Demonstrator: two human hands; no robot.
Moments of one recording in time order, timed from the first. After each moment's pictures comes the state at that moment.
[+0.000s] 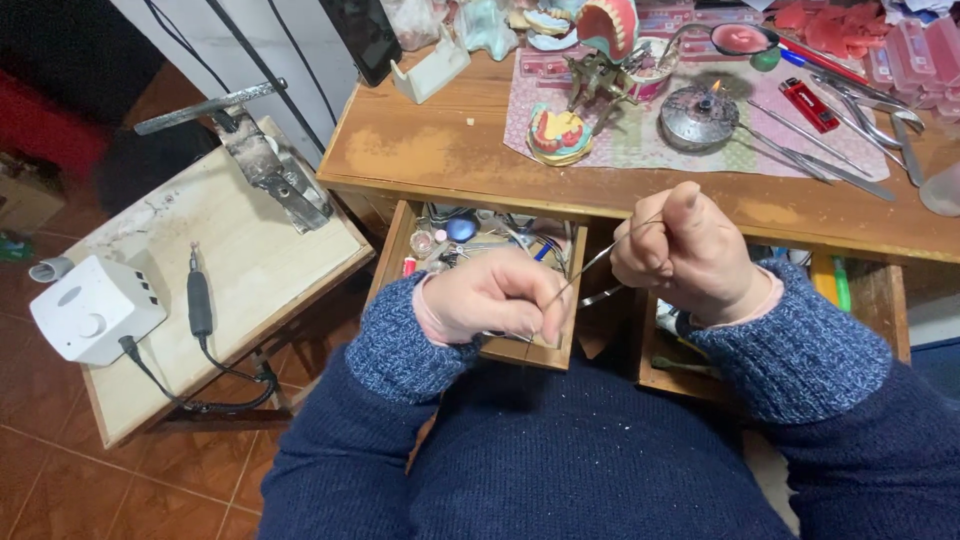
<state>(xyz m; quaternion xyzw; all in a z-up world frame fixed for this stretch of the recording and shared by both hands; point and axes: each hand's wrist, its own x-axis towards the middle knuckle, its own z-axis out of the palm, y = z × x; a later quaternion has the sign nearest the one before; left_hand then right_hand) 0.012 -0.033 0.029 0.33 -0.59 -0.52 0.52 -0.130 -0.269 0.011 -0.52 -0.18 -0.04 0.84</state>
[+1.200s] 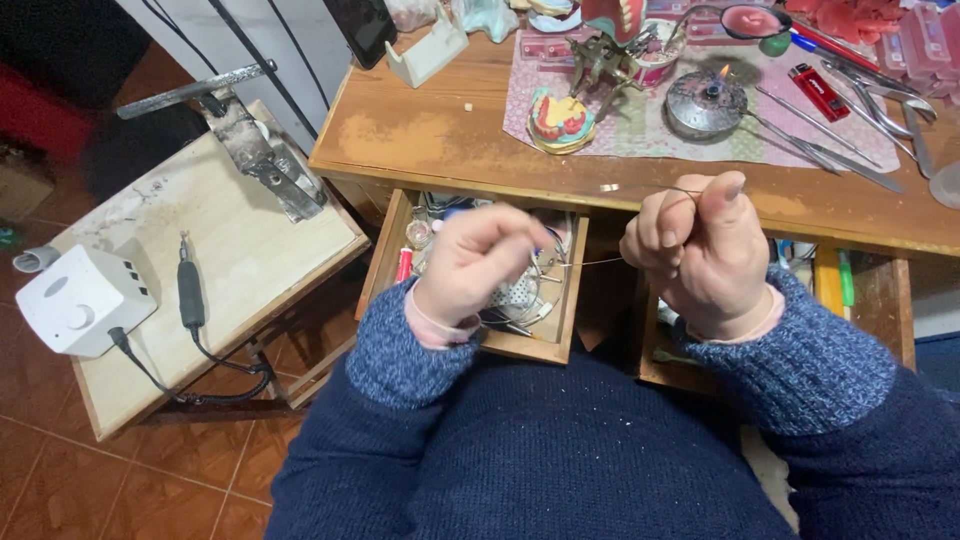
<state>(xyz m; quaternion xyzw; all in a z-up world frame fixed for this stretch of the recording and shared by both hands) 0.012 -0.038 -0.015 0.39 -0.53 -0.30 0.69 -0.140 -0.254 0.004 -0.49 -0.13 -0.17 0.85</state>
